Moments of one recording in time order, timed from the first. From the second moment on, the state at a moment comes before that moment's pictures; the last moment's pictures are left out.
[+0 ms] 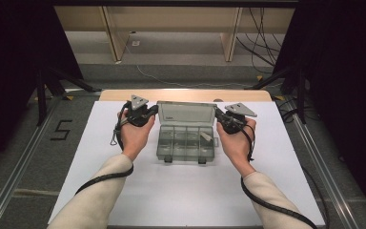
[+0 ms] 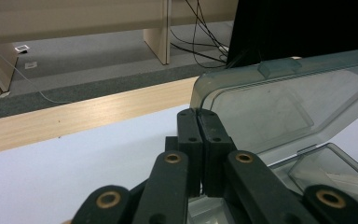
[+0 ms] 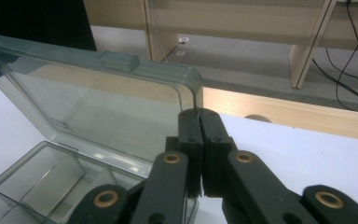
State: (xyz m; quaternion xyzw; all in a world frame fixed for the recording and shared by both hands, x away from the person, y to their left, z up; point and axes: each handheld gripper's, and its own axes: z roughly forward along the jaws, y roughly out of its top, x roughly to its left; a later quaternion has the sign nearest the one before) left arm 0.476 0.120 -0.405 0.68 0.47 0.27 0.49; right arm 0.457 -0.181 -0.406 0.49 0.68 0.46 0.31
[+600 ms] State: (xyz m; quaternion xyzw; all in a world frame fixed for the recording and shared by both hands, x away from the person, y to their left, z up) left arm 0.469 0.119 -0.408 0.68 0.47 0.28 0.49; right arm 0.451 -0.180 -0.407 0.48 0.68 0.46 0.31
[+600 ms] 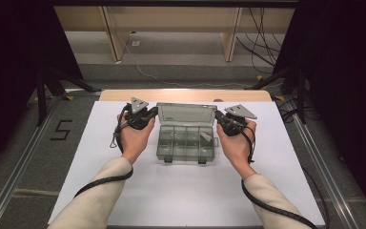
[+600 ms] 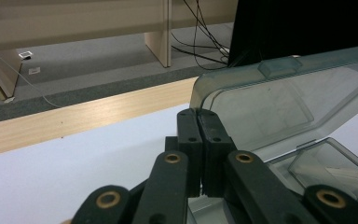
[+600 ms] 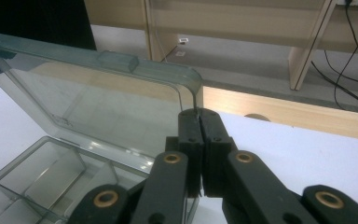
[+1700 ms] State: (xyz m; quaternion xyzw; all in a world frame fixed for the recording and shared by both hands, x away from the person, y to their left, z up) left arm 0.453 0.122 -0.414 0.69 0.45 0.29 0.49; right arm 0.434 -0.181 -0.411 0.47 0.69 0.46 0.31
